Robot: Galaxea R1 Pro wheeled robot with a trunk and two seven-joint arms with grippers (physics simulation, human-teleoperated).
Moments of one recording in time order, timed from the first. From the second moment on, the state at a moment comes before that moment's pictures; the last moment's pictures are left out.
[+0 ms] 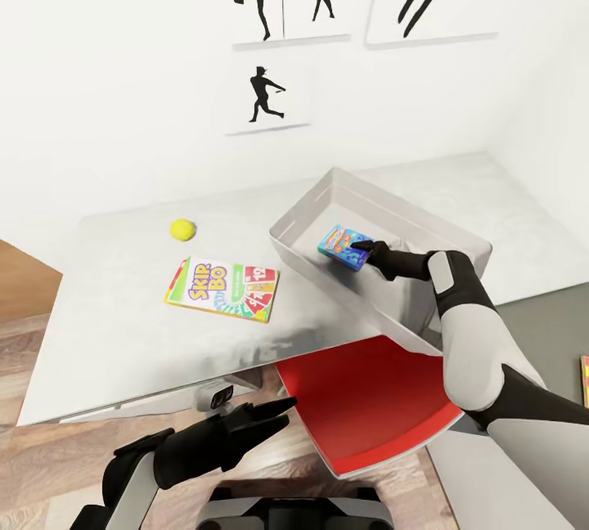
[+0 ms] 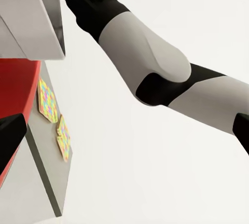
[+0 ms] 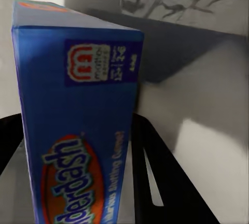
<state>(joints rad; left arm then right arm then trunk) -0.13 0.03 -0.14 -1.61 0.70 0.77 -1.08 -1.20 0.04 -0.63 -0.62 -0.05 0.95 0.45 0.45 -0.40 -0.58</state>
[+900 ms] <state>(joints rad) -0.13 0.03 -0.14 -1.61 0.70 0.77 -1.08 -1.23 0.05 -0.63 -0.62 -0.03 0.92 0.45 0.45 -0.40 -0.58</state>
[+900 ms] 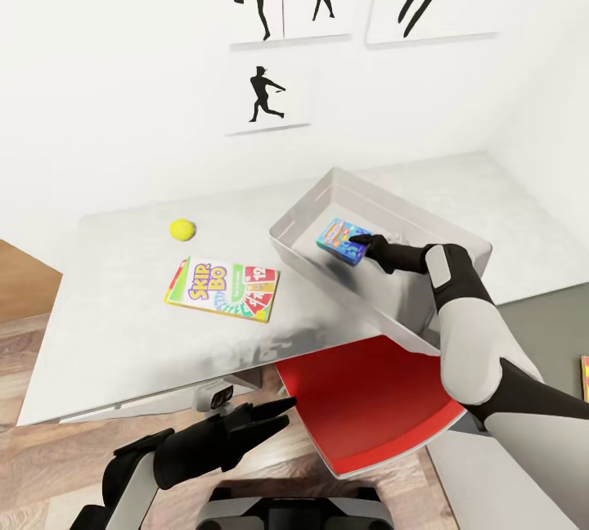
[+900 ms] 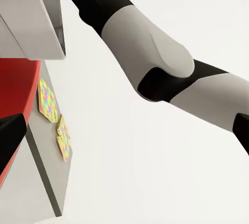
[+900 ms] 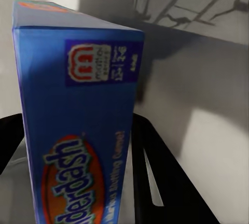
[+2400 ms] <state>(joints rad) -0.13 0.03 -0.14 -1.61 0.70 0.77 -1.08 -1.25 0.05 -0.63 -0.61 -0.06 0.93 0.46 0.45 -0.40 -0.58</state>
